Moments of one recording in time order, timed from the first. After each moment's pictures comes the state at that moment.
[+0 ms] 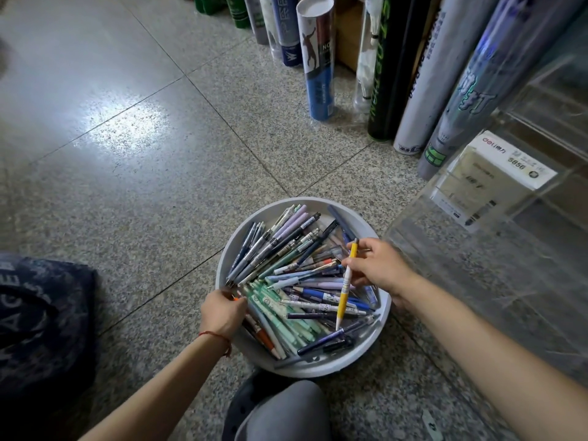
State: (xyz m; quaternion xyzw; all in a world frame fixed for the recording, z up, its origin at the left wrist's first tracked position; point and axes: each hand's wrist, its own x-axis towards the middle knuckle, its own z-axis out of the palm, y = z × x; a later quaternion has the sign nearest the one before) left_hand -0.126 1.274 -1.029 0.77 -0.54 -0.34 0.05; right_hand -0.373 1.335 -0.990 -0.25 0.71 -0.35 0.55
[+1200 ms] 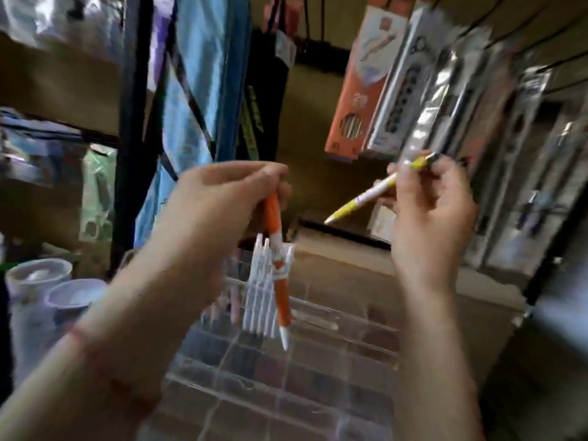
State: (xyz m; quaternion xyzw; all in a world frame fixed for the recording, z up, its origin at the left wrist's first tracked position) left_hand -0.523 1.402 -0.564 -0.03 -0.62 -0.71 0.35; right_hand -0.612 1.557 -0.561 -0.30 0.59 -0.63 -0.40
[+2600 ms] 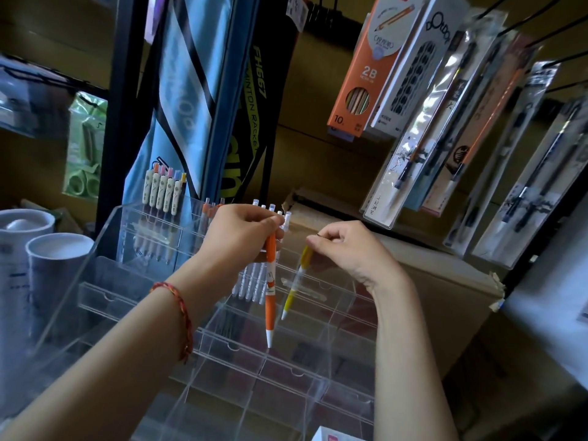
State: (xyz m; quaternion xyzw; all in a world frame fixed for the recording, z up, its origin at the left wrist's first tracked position) left_hand -0.560 1.416 -0.628 0.08 -0.68 -0.69 0.24; right_hand -0.653 1.554 -0.616 -0.29 0.88 -0.39 -0.02
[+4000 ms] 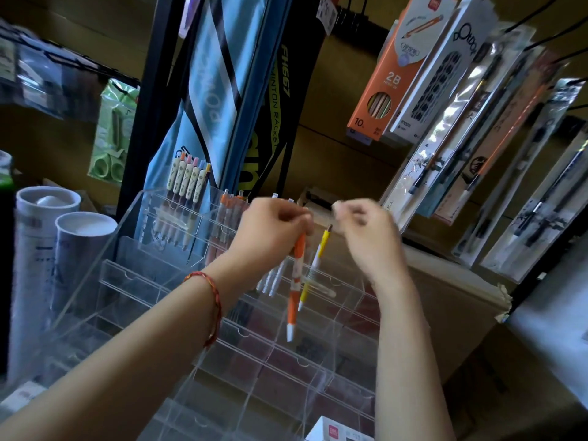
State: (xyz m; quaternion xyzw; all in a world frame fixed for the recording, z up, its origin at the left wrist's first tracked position) left_hand -0.561 1.423 -0.635 0.01 -0.70 -0.66 0.27; right_hand -0.623 1.546 -0.604 -0.27 0.86 -0.39 -0.18
